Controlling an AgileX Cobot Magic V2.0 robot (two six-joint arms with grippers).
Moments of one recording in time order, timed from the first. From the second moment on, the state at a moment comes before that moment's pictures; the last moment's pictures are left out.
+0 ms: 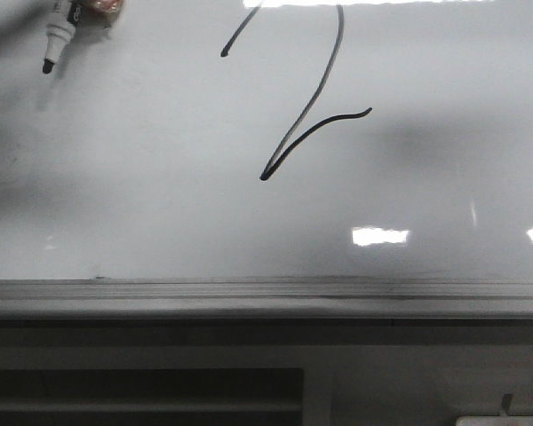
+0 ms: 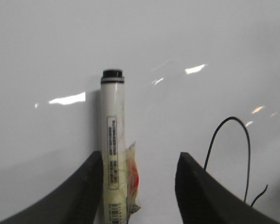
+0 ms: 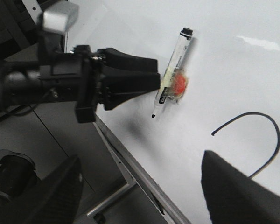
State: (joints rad) left arm -0.74 0.96 -0.69 -1.26 -0.14 1.16; right arm 0.39 0.80 -0.85 1.07 0.70 -0.87
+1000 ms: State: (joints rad) left arm -0.74 0.36 -0.45 -1.11 0.09 1.21; right arm 0.39 0.25 -0.46 0.82 0.35 -0.78
